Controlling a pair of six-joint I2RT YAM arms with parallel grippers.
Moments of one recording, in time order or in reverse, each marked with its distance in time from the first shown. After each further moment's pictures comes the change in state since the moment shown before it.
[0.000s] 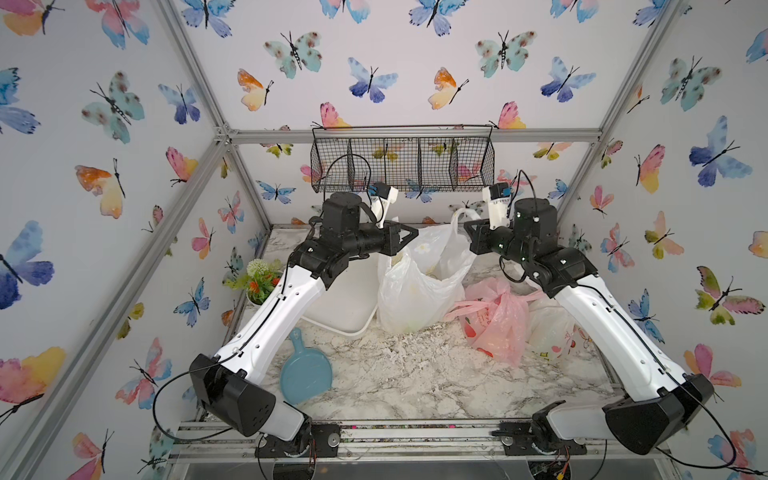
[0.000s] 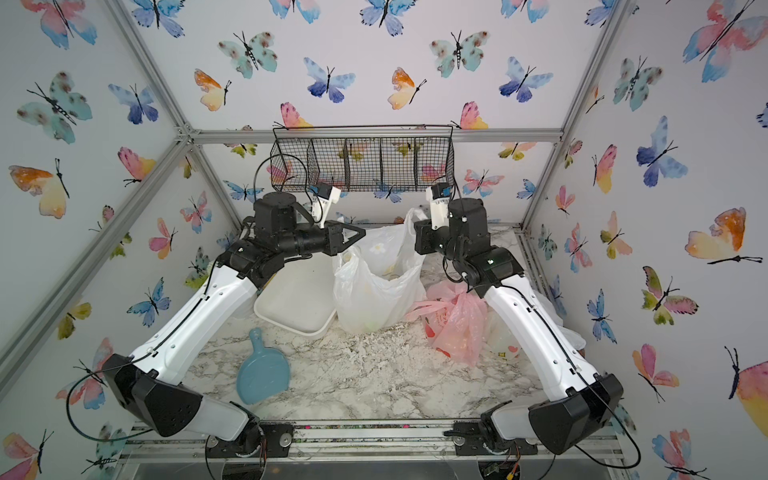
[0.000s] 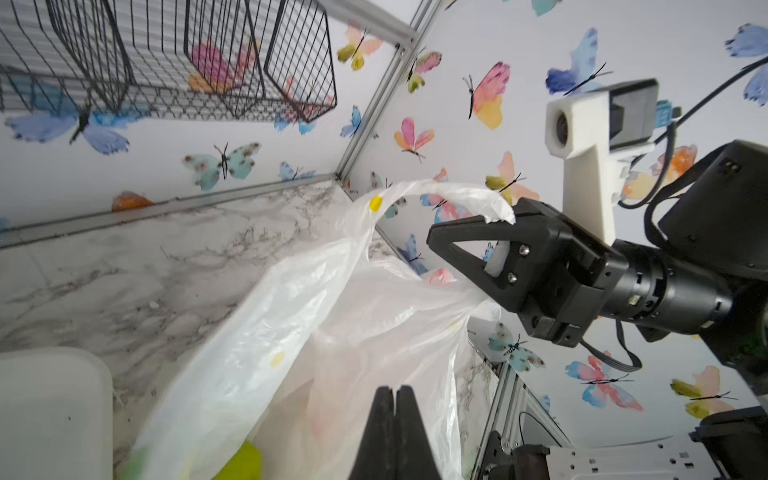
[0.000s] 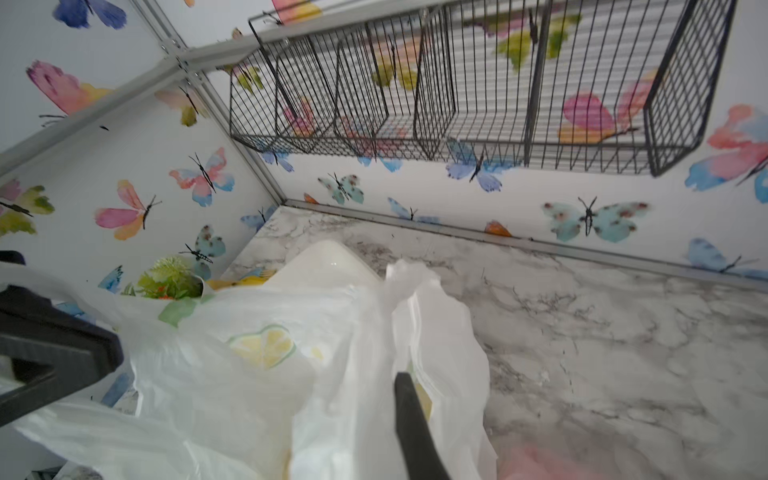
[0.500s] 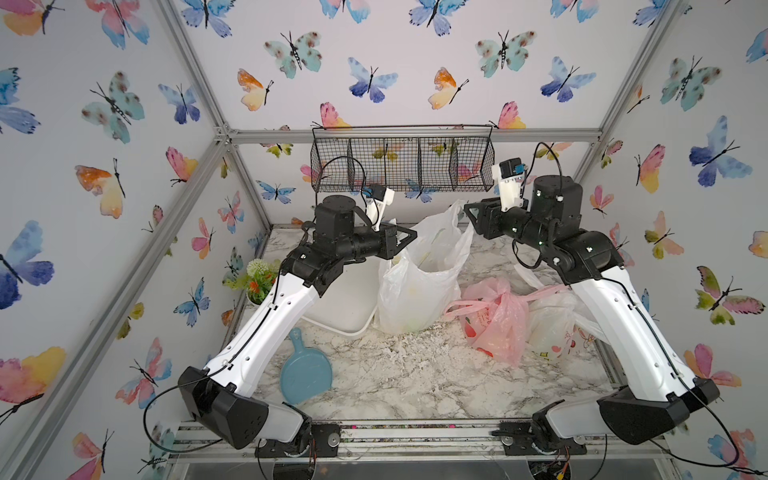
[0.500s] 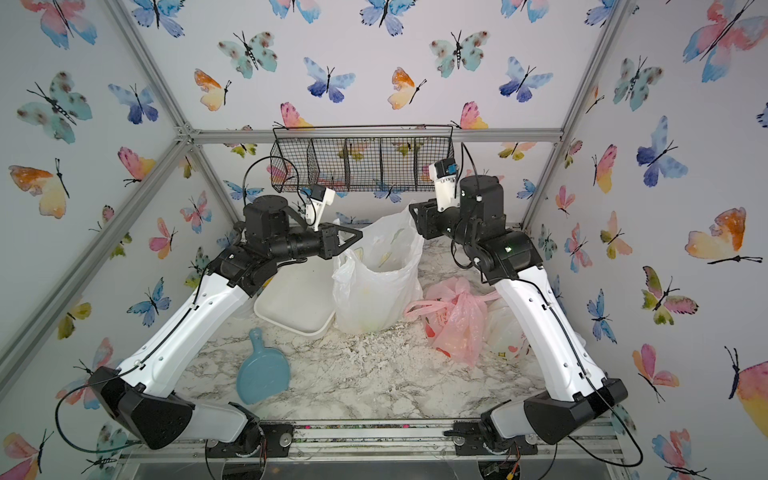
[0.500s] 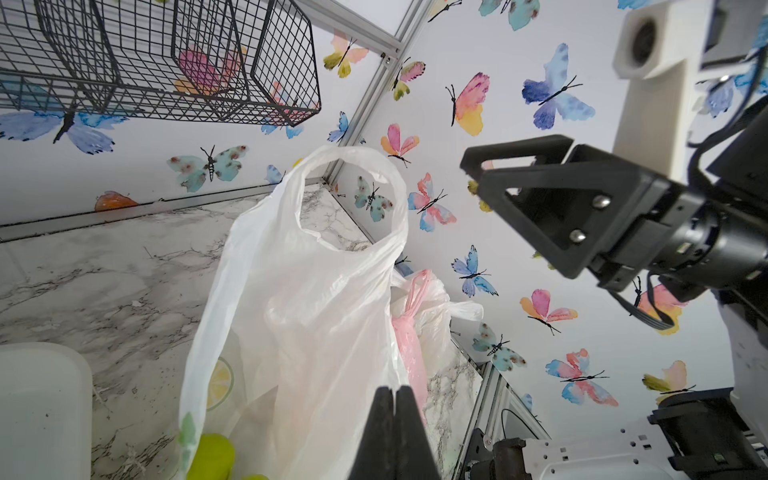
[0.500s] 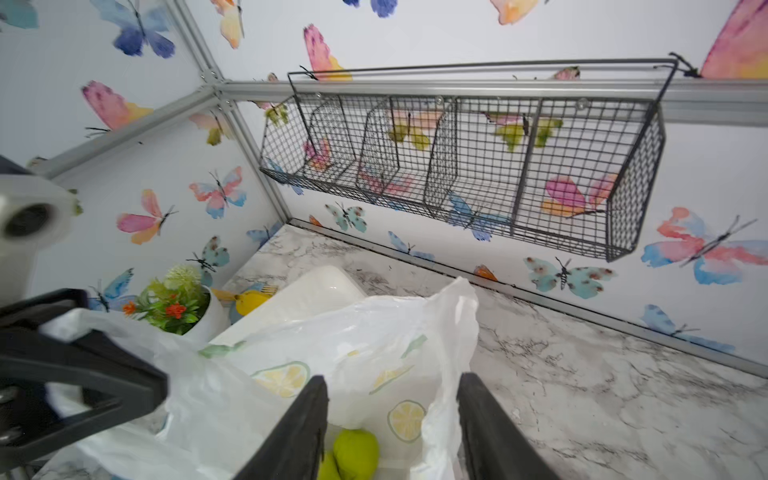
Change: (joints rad) left arm -0.005 -0.066 -0.008 0.017 0.008 -0.030; right arm 0.028 0.051 0.337 -0.172 -0.032 -0.115
